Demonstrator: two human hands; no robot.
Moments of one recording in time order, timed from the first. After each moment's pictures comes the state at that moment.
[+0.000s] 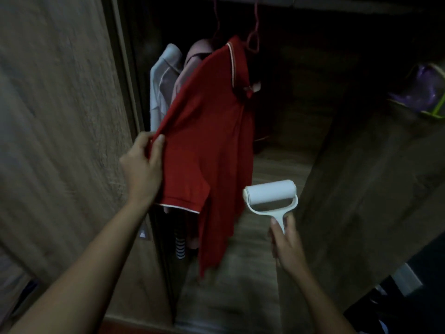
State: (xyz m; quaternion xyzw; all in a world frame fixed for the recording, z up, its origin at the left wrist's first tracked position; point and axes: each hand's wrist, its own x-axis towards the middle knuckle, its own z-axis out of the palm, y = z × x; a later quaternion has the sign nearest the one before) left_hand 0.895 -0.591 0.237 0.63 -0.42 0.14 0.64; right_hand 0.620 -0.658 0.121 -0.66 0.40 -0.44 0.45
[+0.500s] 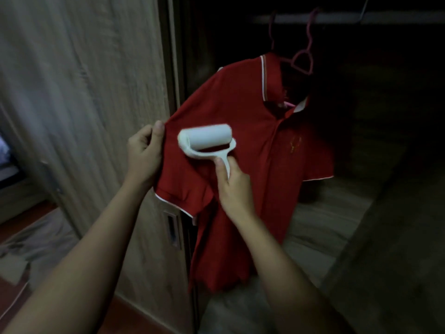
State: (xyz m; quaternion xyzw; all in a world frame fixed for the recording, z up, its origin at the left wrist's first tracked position) left_hand 0.962 -0.584 0.275 0.58 -0.39 0.09 0.71; right_hand 0.806 -0.671 0.233 -0.79 0.25 -0.45 0.33
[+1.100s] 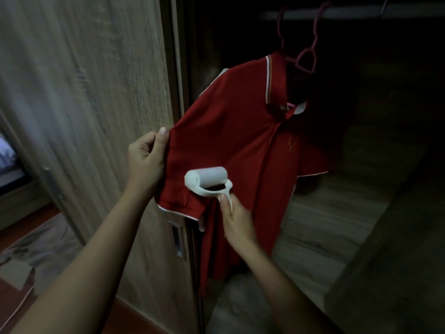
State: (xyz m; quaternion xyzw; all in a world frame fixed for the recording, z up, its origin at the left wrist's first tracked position) left_hand 0.972 -0.588 0.273 0.57 -0.40 0.08 0.71; right_hand 0.812 -0.675 0.178 -0.80 0.26 -0.35 0.41
